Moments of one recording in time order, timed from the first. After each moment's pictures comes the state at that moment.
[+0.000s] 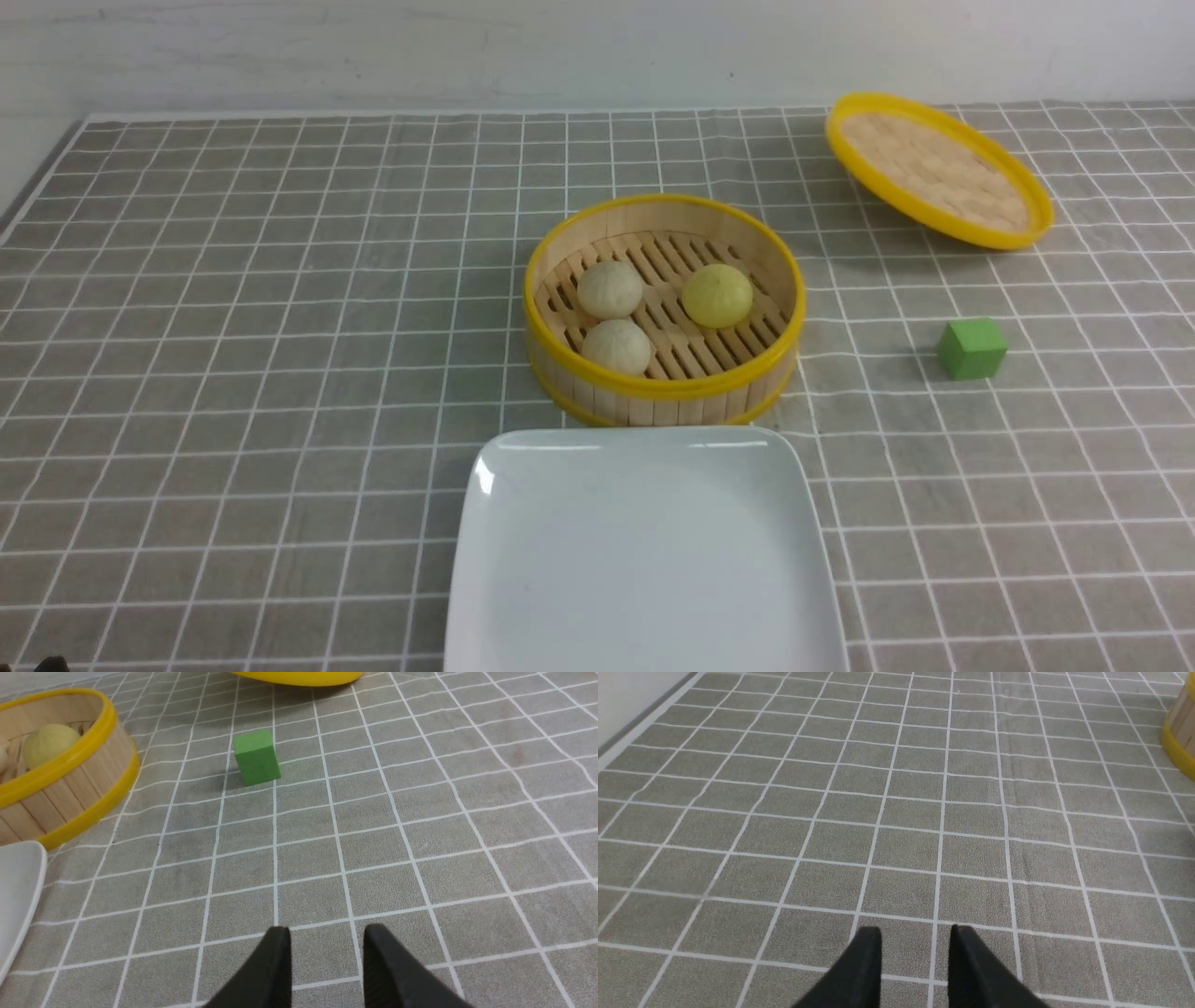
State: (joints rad) right arm 0.04 -0.01 0.01 -0.04 0.39 0.17; left arm -0.03 -0.01 0.02 0.20 0.40 -0.24
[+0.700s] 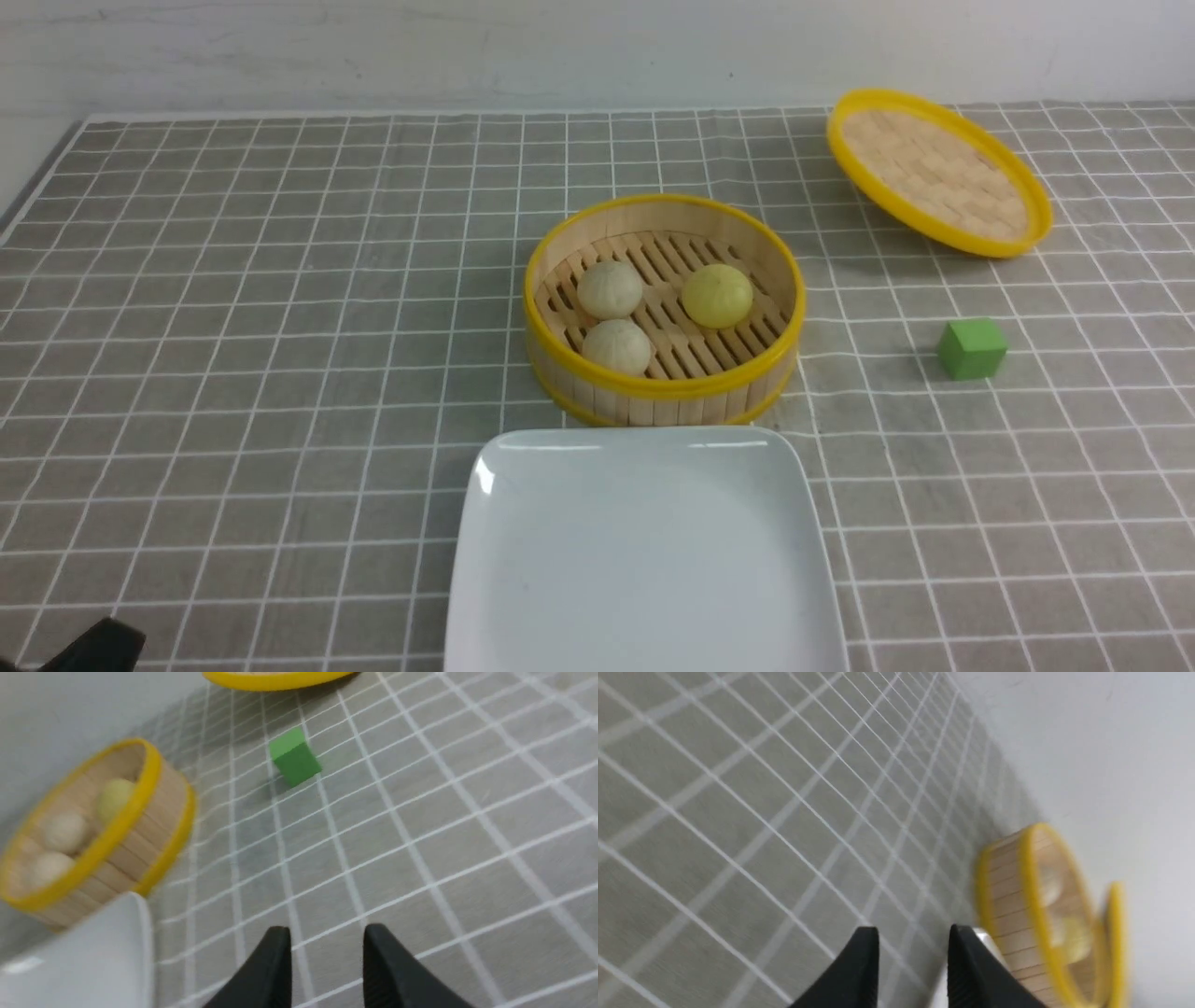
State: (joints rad) right arm 0.04 -0.01 0.01 0.29 0.38 0.40; left arm -0.03 -0.01 0.03 -0.32 0.29 -0.76
